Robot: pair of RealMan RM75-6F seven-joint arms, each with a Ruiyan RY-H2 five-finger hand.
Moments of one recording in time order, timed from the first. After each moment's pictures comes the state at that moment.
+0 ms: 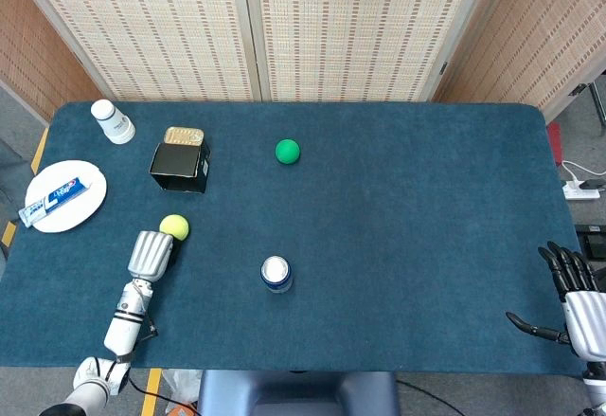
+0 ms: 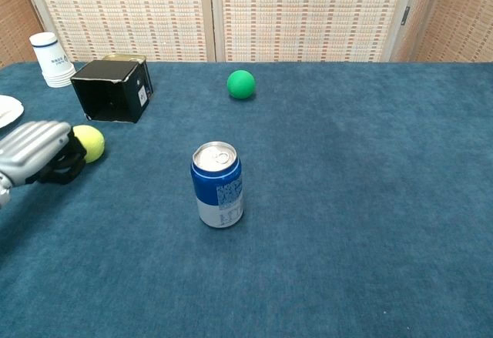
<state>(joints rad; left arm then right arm) -0.53 -2.08 -0.11 -0.24 1.51 1.23 -0.36 -0.01 -1.21 0.02 -1.34 -1.58 1.57 0.27</state>
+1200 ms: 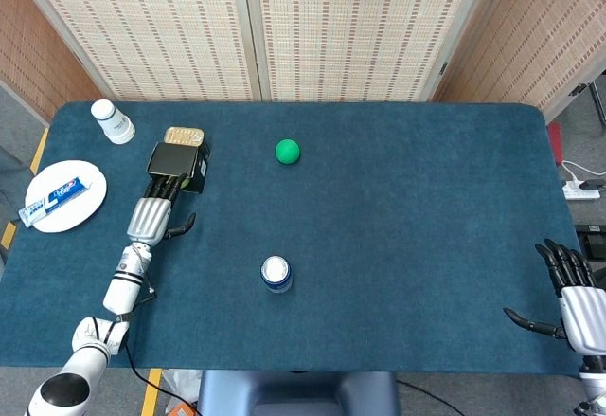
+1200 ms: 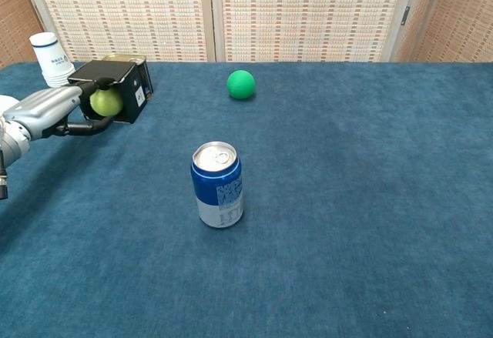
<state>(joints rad) -0.70 -2.02 -0.14 -0.21 1.44 1.00 -0.48 0.00 -1.21 0.02 -1.36 -1.55 1.53 0.26</state>
